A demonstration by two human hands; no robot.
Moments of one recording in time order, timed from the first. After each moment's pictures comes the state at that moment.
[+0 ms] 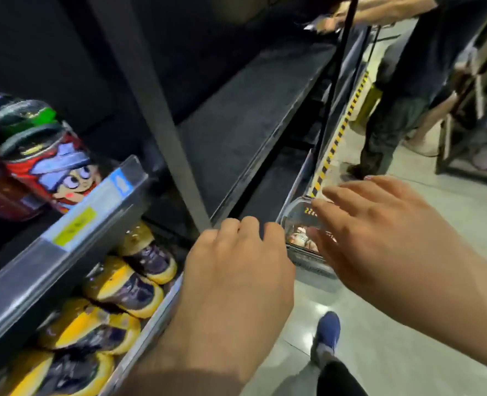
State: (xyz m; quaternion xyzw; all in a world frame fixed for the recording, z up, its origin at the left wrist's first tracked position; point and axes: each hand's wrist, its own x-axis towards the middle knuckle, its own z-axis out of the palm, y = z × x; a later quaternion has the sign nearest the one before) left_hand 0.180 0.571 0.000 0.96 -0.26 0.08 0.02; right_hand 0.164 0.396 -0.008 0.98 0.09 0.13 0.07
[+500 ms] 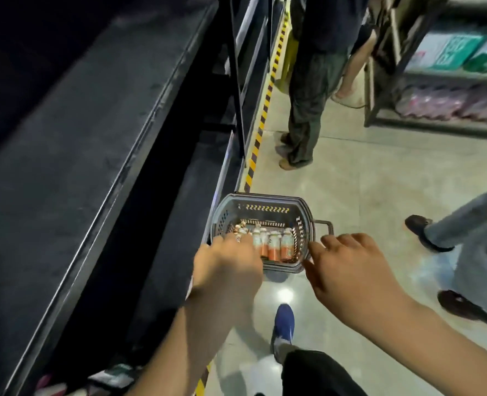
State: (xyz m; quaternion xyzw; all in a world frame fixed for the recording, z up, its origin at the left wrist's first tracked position) left_hand 0.391 0.249 -0.157 0.93 -0.35 -0.13 -0.05; right_hand 0.286 0.108 -0.169 0.98 -0.17 -0.11 0.04
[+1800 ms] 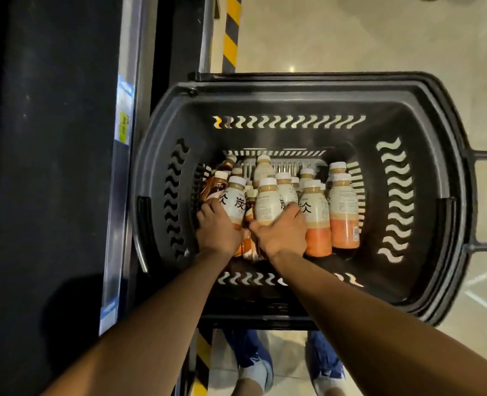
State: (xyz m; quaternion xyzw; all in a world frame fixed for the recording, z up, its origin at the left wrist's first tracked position) left_hand 0.653 0.166 -0.993 0.93 -0.12 -0.34 0.03; right_hand 0.574 0.078 -0.967 0.71 -0.58 -0.17 -0.37
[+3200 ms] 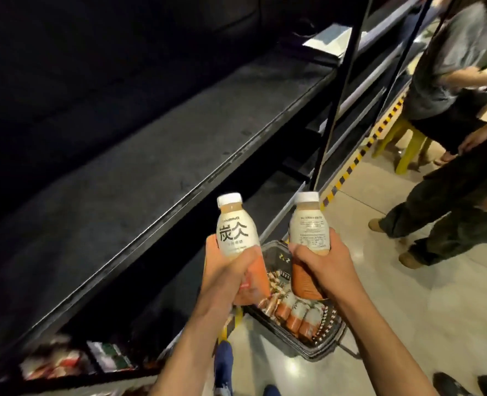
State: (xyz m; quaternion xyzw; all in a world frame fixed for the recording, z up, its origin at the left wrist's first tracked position) left_hand 0.451 0.224 -0.171 0.68 0.20 -0.10 0.70; right_hand 0.452 0.039 -0.188 0.76 -0.16 -0.01 -0.63
